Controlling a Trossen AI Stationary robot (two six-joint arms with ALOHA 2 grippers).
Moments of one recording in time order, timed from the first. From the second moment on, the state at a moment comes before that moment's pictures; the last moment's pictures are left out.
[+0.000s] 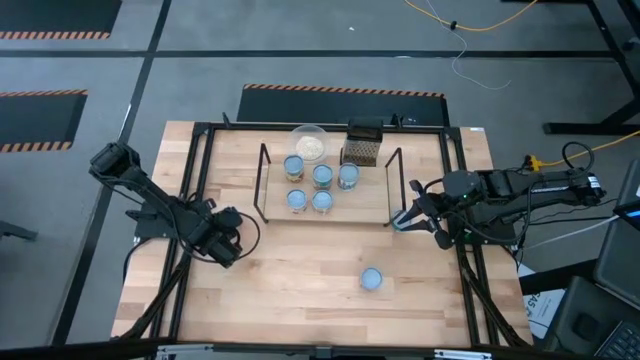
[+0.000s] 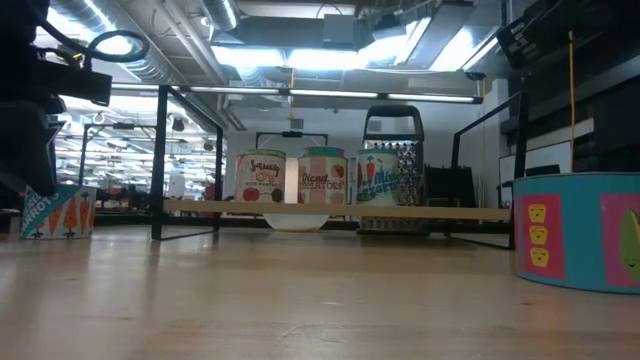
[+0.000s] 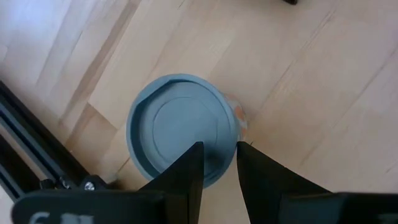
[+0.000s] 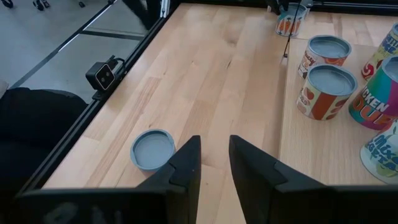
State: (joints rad) left arm -0.59 1.27 0.66 -1.08 -0.44 -1.22; right arm 0.11 0.69 0.67 -0.51 -0.23 -0.04
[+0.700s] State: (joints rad) left arm -0.59 1.27 0.66 -0.96 -0.45 -1.22; right arm 0.11 0.69 0.67 -0.51 -0.23 -0.04
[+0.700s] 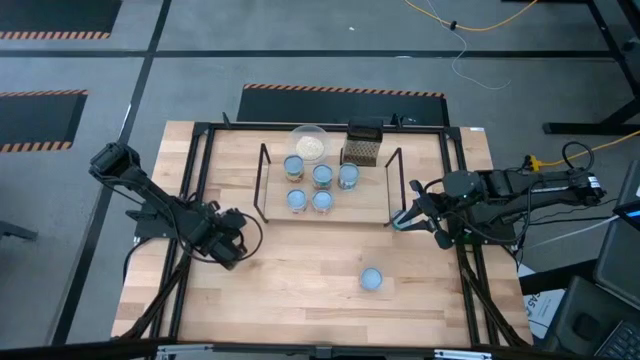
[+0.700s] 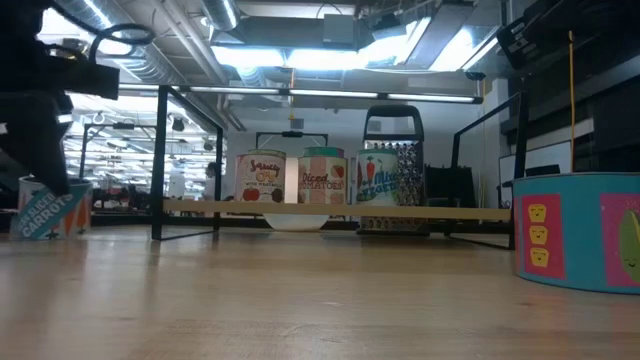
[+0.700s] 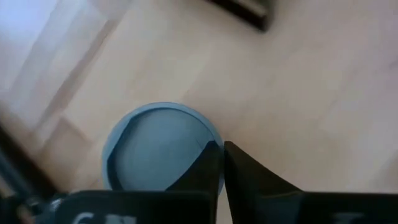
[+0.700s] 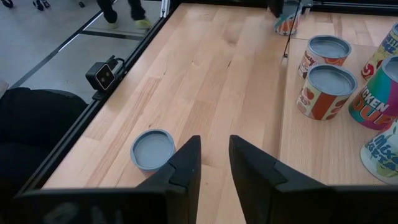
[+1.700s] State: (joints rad) left arm -0.49 1.77 1.50 -0.51 -0.42 -0.49; right arm 0.11 0.69 0.67 -0.51 -0.23 -0.03
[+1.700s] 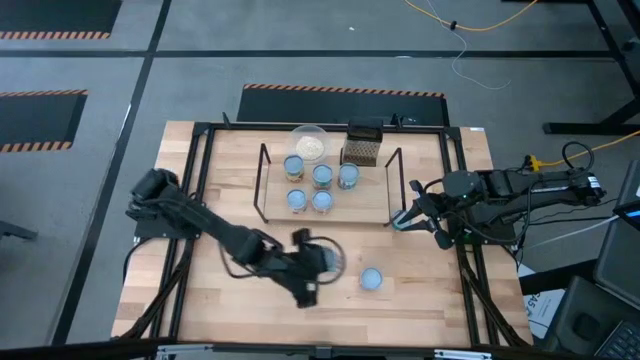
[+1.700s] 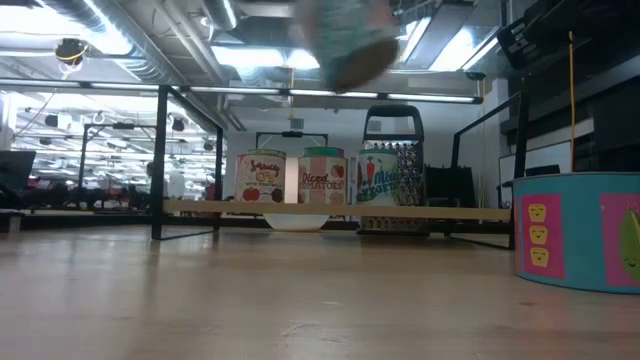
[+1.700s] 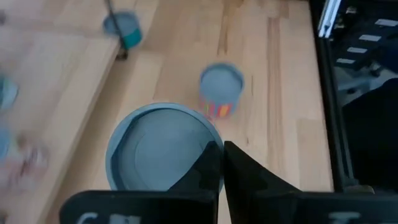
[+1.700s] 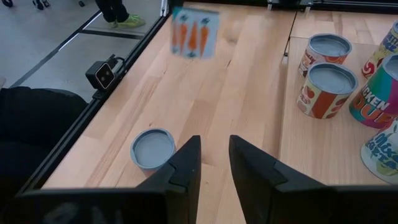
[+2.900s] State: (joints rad) left arm -0.37 2.14 1.72 -0.61 -0.27 -0.44; right arm 0.11 0.69 0.67 -0.51 -0.23 -0.03
